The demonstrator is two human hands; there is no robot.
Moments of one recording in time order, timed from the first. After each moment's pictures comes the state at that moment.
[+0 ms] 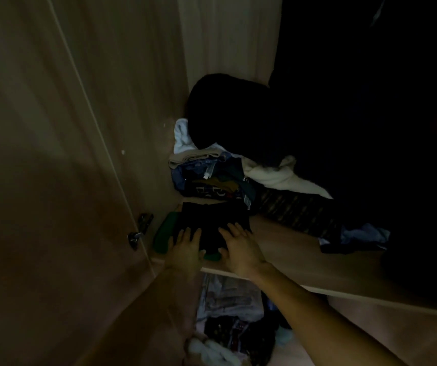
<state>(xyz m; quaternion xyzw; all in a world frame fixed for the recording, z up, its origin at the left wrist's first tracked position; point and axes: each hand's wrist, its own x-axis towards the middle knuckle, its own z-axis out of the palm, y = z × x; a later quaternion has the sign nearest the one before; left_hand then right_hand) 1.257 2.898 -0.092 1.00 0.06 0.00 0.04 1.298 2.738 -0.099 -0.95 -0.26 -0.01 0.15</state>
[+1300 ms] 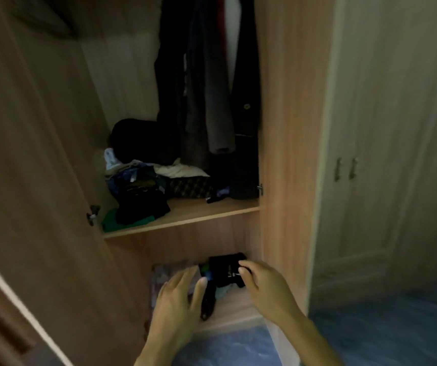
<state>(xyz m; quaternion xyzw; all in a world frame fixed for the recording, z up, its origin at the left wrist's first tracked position) 0.733 2.700 -0.019 0.94 -0.14 0.09 0.31 0.727 2.490 -0.049 -0.91 -0.05 -0.20 0.36</state>
